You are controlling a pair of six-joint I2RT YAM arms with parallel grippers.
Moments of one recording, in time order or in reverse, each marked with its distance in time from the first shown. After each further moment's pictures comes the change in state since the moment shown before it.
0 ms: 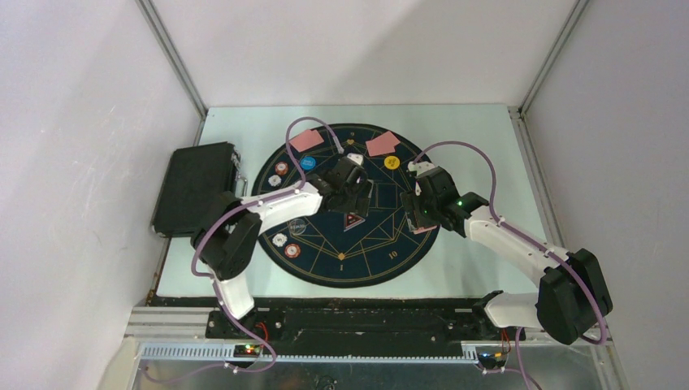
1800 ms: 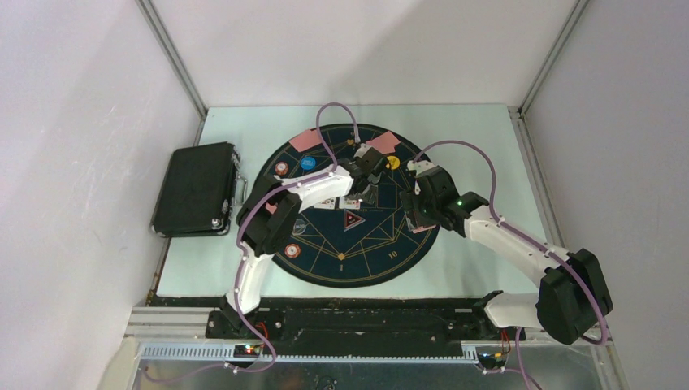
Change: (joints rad) left arm -0.027 0.350 0.393 -0.227 -0.319 0.016; right arm 0.008 0.000 0.008 -0.001 0.003 0.004
